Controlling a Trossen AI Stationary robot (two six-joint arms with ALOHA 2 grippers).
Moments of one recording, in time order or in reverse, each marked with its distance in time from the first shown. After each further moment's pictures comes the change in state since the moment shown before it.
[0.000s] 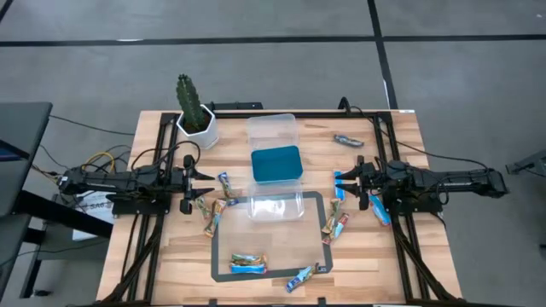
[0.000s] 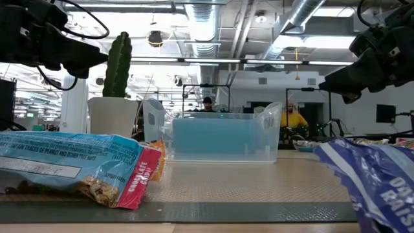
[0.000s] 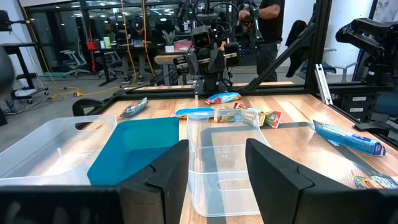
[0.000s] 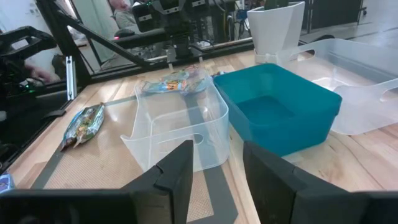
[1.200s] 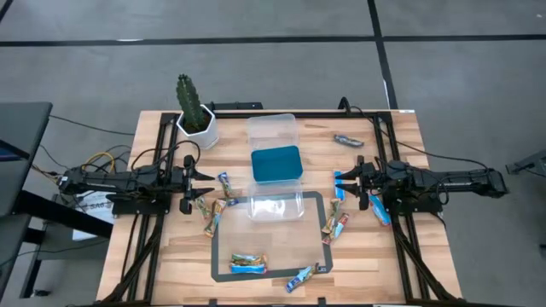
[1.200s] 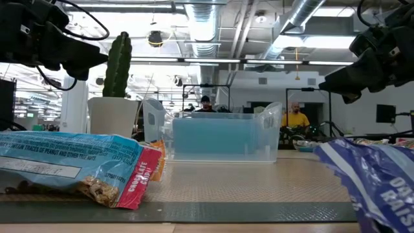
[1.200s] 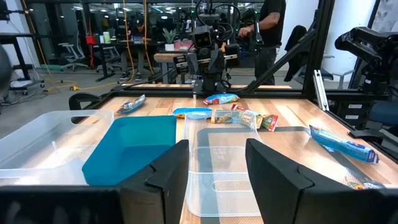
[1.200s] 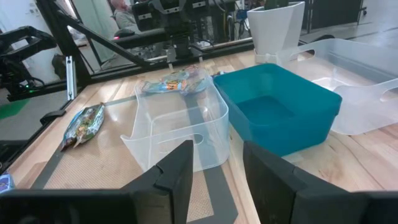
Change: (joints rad) left arm 0.000 0.000 0.000 0.000 0.000 -0.052; right arm 0.000 0.000 0.000 0.000 0.000 0.000
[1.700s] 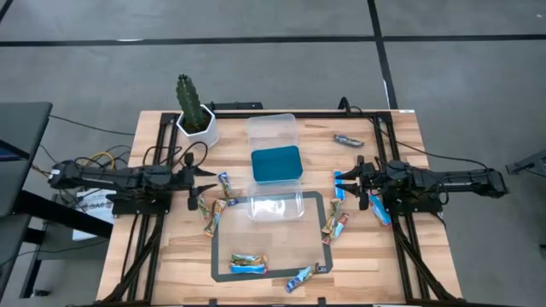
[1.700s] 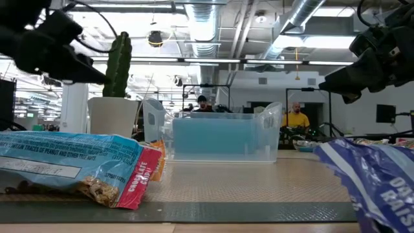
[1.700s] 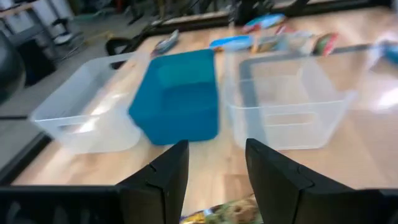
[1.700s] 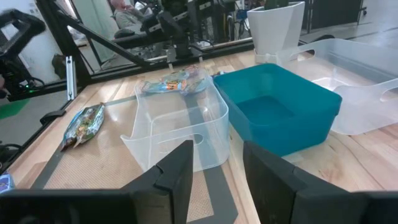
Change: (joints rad) left arm 0.000 0.295 0.157 -0.194 -0.182 0.093; right arm 0.000 0.000 0.000 0.000 0.000 0.000
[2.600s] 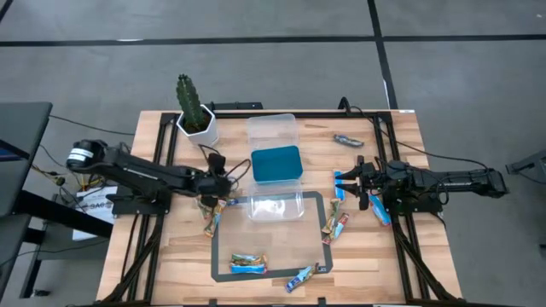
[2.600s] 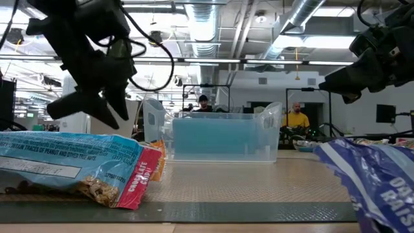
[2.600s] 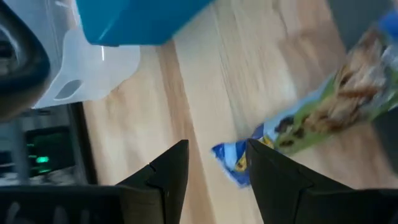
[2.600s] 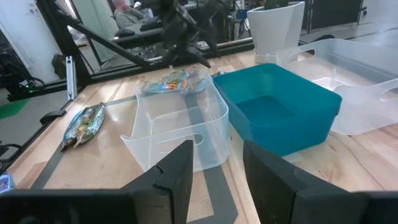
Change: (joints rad) left arm -0.020 0.950 0.432 -0.291 -0.288 0.321; right arm 0.000 0.000 0.000 0.000 0.000 0.000
